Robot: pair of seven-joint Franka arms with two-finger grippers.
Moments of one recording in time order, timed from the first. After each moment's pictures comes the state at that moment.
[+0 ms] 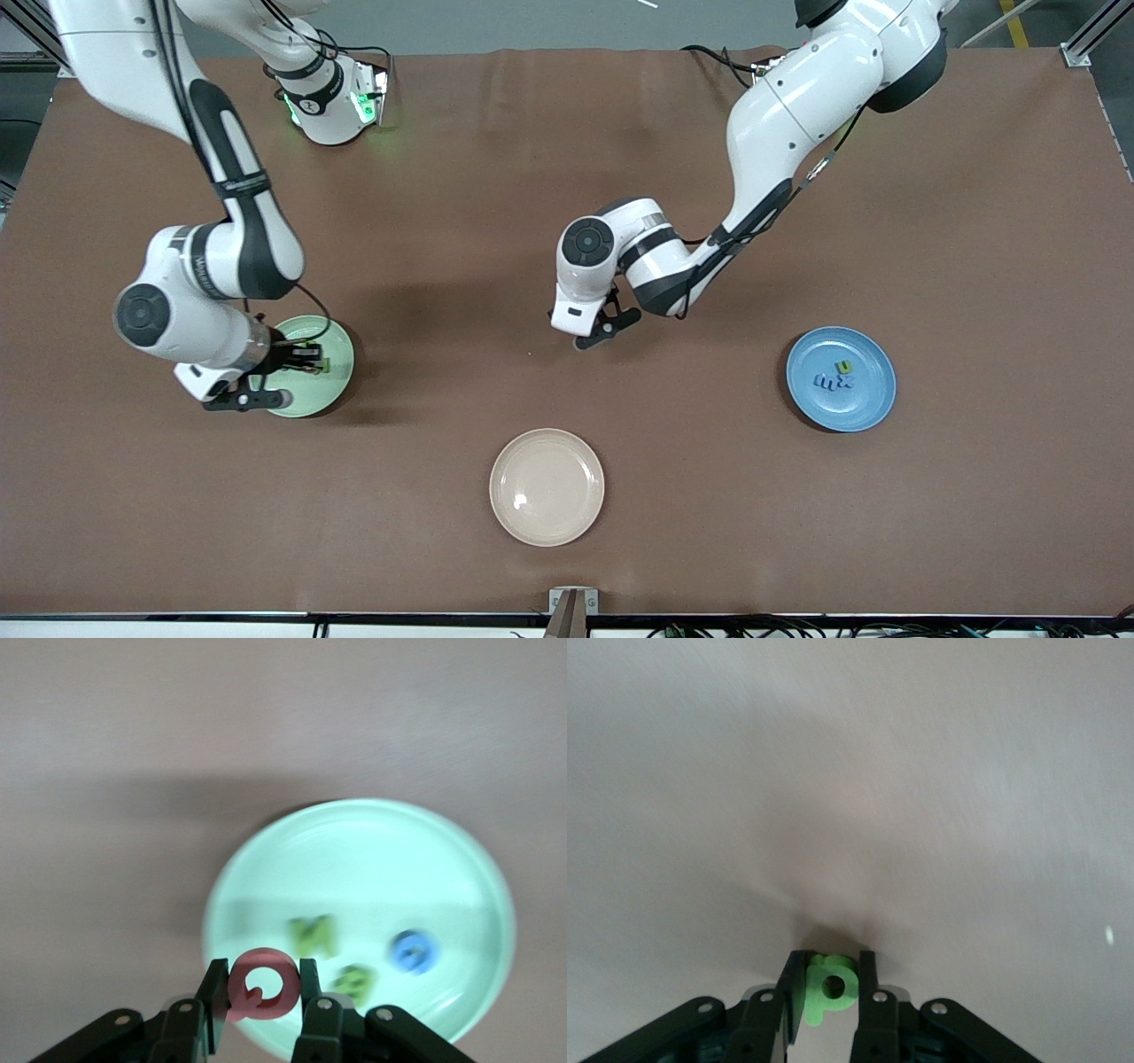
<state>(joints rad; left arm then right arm) -0.30 0.89 -0.60 -1.53 0.51 2.21 -1.56 0.16 0.43 -0.12 -1.91 0.15 2.26 -0.11</state>
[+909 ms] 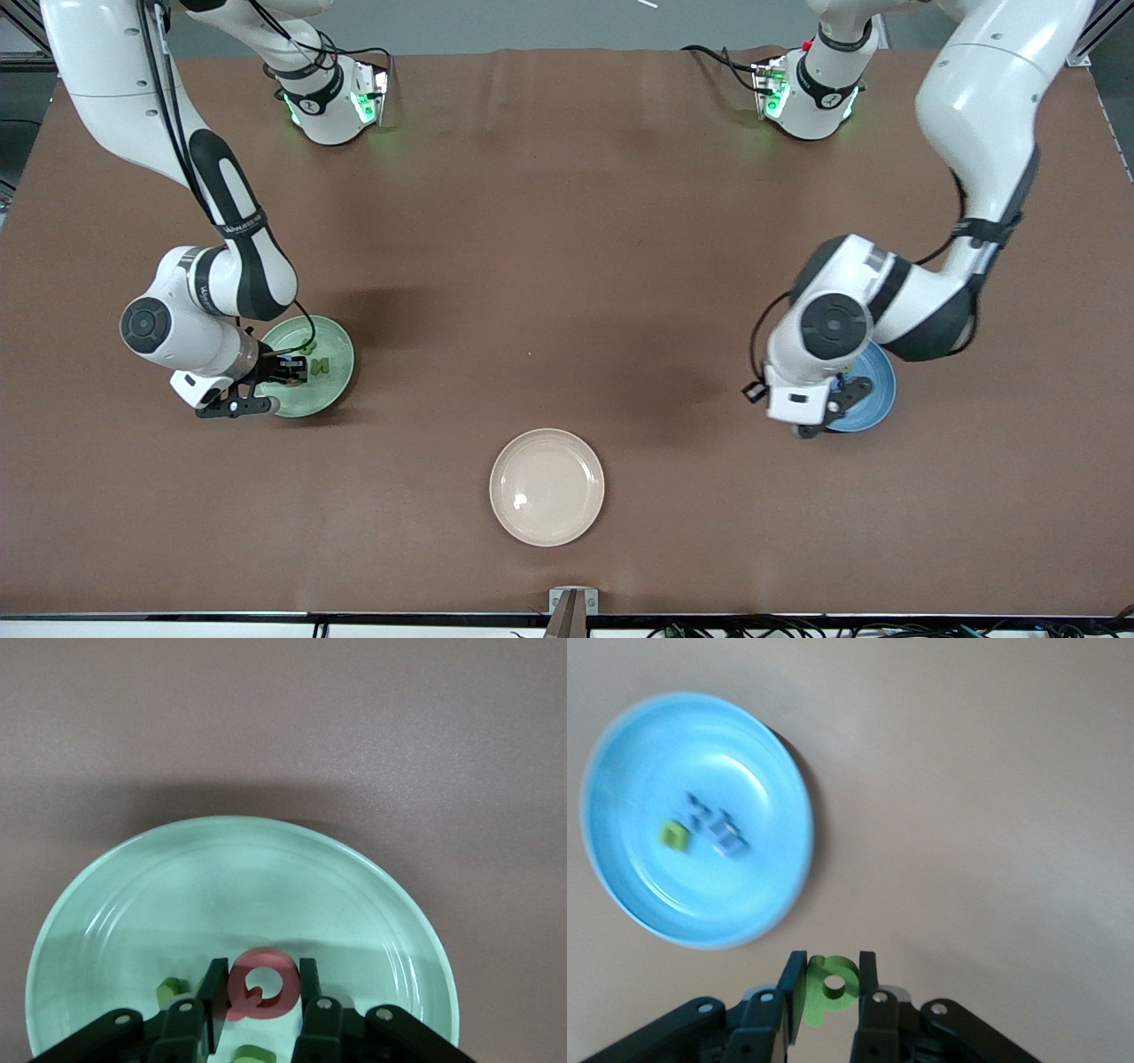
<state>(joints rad) 0.22 0.66 -0.64 -1.56 0.51 1.94 -1.16 0.11 0.54 -0.11 -1.95 0.15 2.44 -0.19</state>
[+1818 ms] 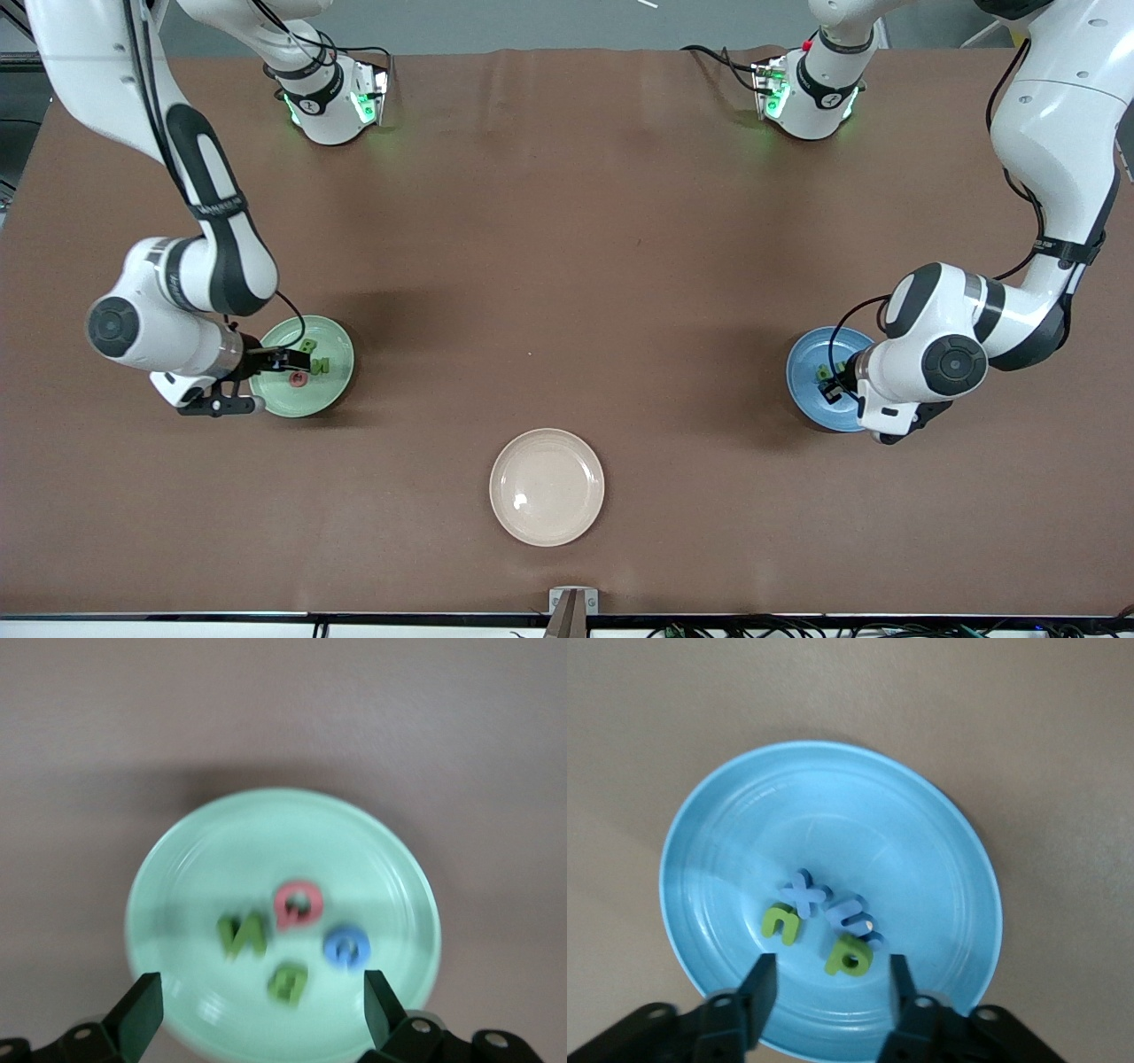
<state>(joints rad) 0.44 0.71 -0.66 -1.66 0.51 1.99 -0.98 0.11 0.42 -0.11 -1.87 0.14 2.14 -0.09</state>
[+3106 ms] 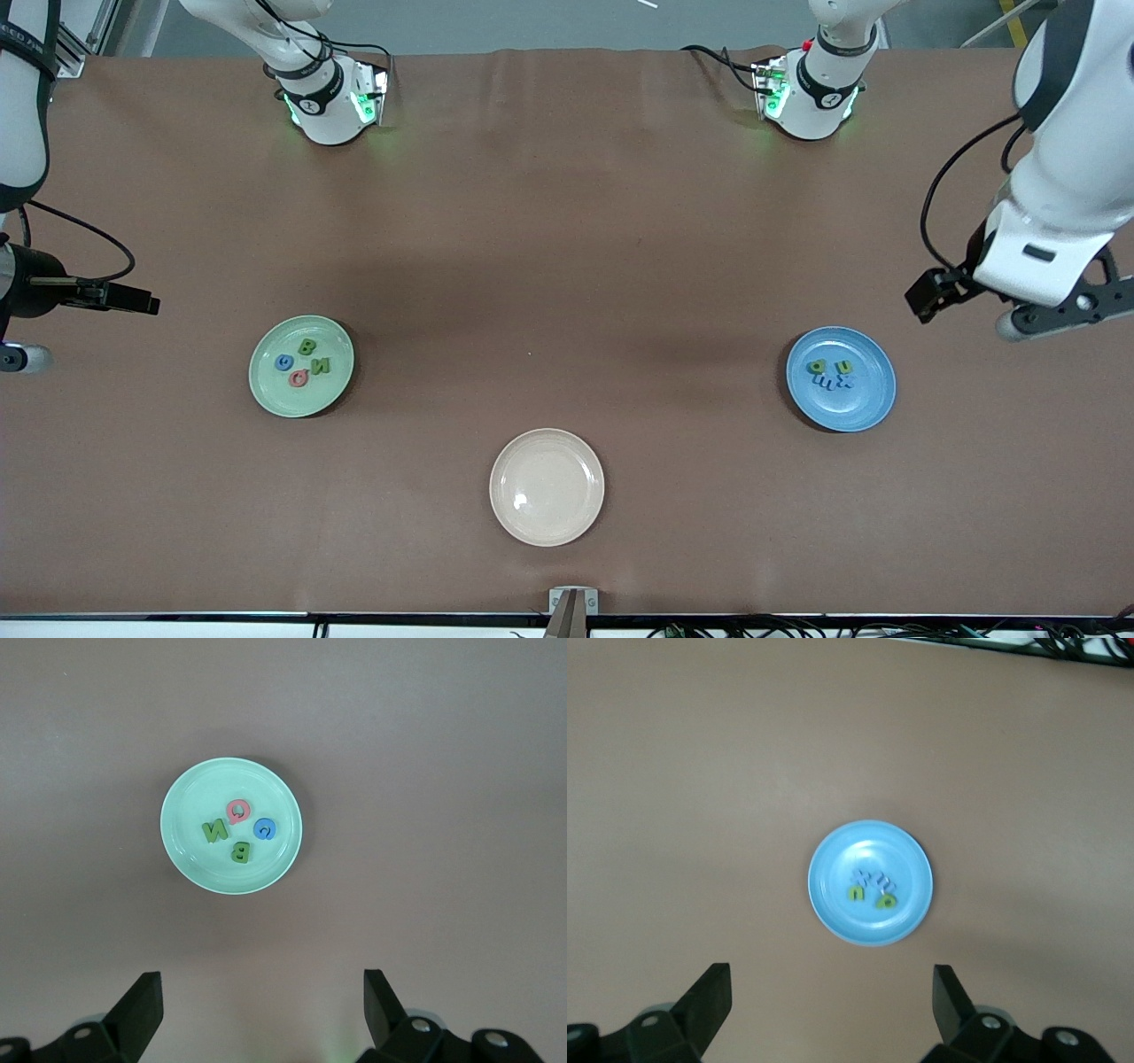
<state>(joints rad) 0.37 0.13 -0.61 -1.51 0.23 1.66 -0.45 0.03 0.29 -0.14 -1.38 0.05 1.47 0.02</state>
